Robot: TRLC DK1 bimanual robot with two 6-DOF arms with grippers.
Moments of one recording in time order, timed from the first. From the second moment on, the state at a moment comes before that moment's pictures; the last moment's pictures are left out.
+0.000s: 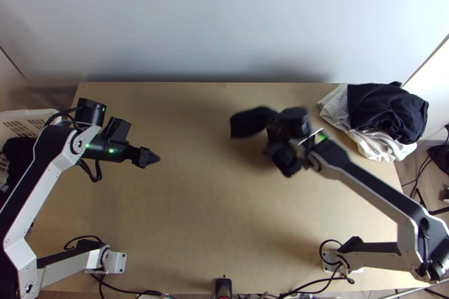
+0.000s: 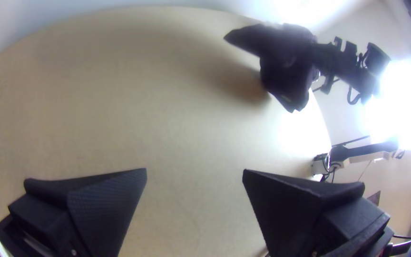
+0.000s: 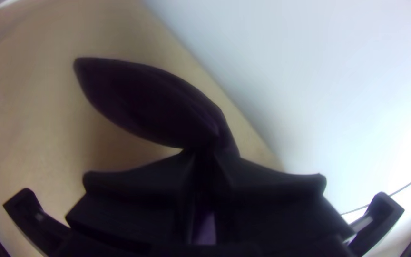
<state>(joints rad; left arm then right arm) -0.12 1.28 1.24 -1.07 0.50 0.11 0.60 1.42 1.10 -0.28 0.27 -0.50</state>
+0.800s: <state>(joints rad) -0.11 1.28 1.23 -1.08 0.50 0.12 -0.27 1.29 1.41 -0.32 0.01 -0.40</state>
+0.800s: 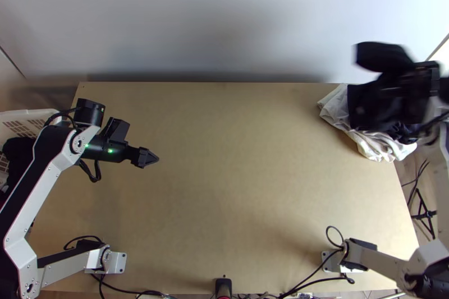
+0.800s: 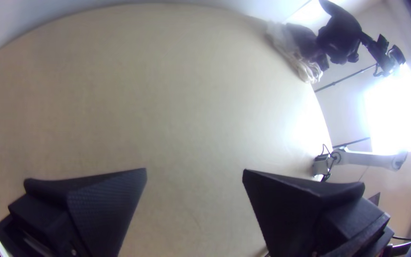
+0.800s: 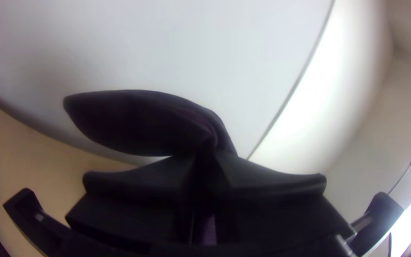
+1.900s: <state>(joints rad) 0.12 1.24 1.19 -1.18 0.50 0.27 -0.47 1.86 1.76 -0.29 -0.12 -0.21</state>
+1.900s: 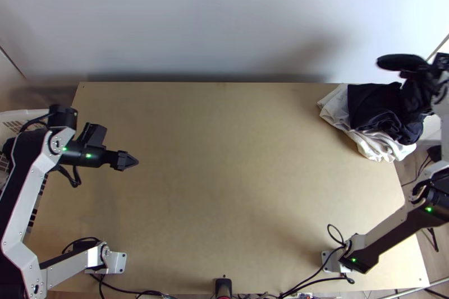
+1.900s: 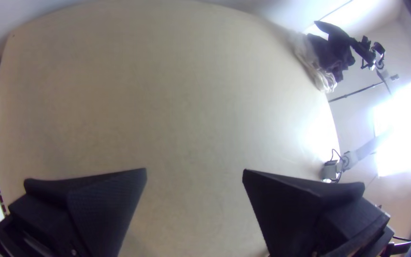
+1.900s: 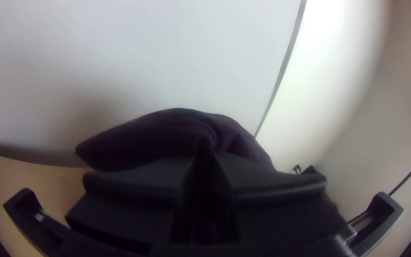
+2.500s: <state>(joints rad) 0.17 1.24 1.16 -1.19 0.54 0.31 -0.34 1.57 1.38 -0.24 -0.10 -0.15</state>
